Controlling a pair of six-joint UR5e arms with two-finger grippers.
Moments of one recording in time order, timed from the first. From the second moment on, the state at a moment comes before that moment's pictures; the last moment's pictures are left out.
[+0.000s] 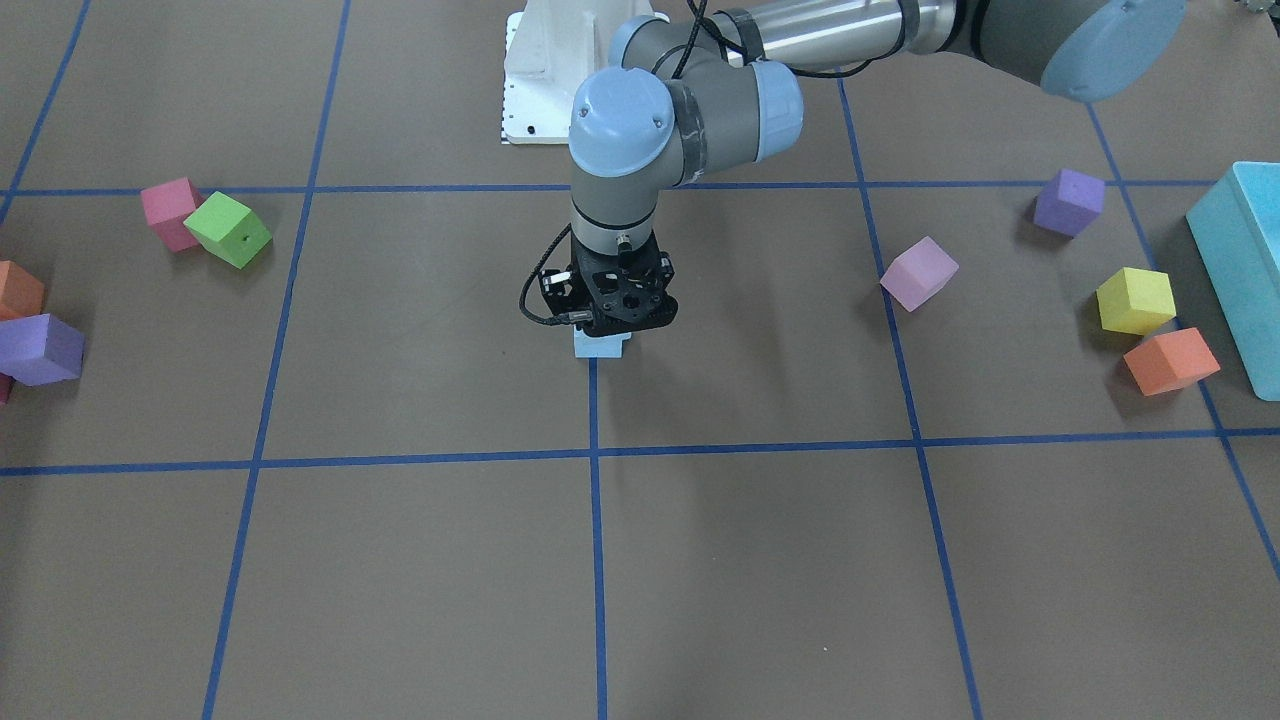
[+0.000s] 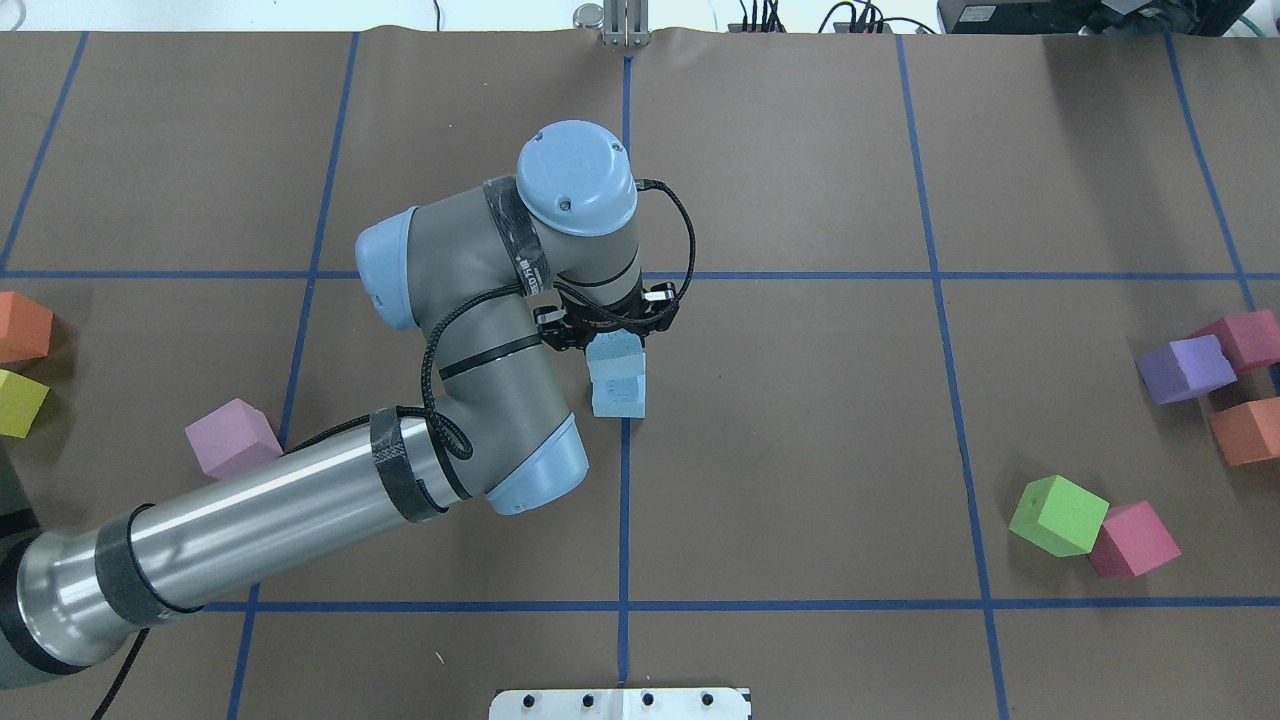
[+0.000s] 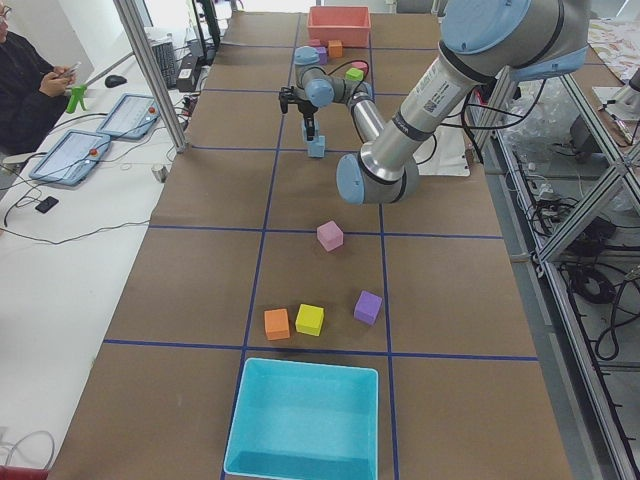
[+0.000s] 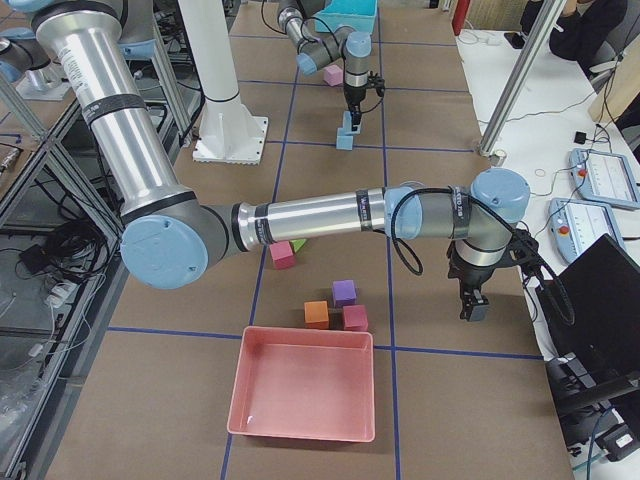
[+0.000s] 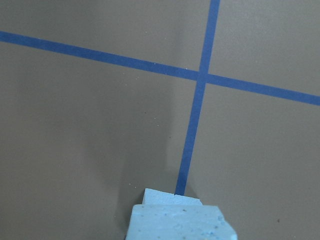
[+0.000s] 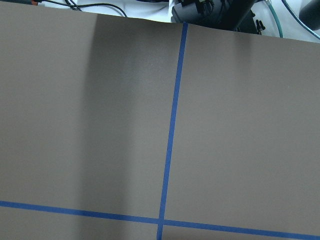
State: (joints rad) left arm -0.56 -2.49 -1.42 -1.58 -1.95 -1.36; right arm 1.66 -1.15 1.35 -1.69 2.31 -0.12
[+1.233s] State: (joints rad) left arm -0.54 -2.48 -1.43 -1.58 -1.95 -1.36; right arm 1.66 -1.14 1.34 -1.69 2.31 -0.12
